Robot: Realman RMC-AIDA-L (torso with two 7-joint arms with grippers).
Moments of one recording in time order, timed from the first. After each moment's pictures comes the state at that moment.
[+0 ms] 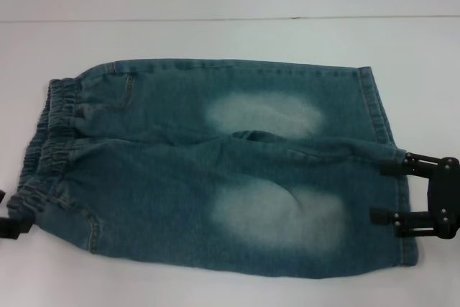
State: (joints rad) left arm -0.43 -2.10 0.49 1.14 2.70 1.60 -1.69; right arm 0.41 2.08 -0.41 -0.78 -2.26 -1.81 1.20
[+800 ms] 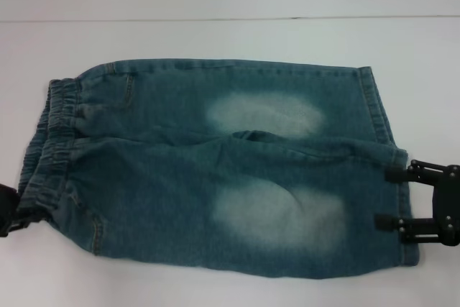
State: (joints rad) left arm -0.46 -2.11 0.59 1.14 2.70 1.61 -1.69; right arm 0.39 2.09 -0.40 -0.78 -2.27 -1.81 1.21
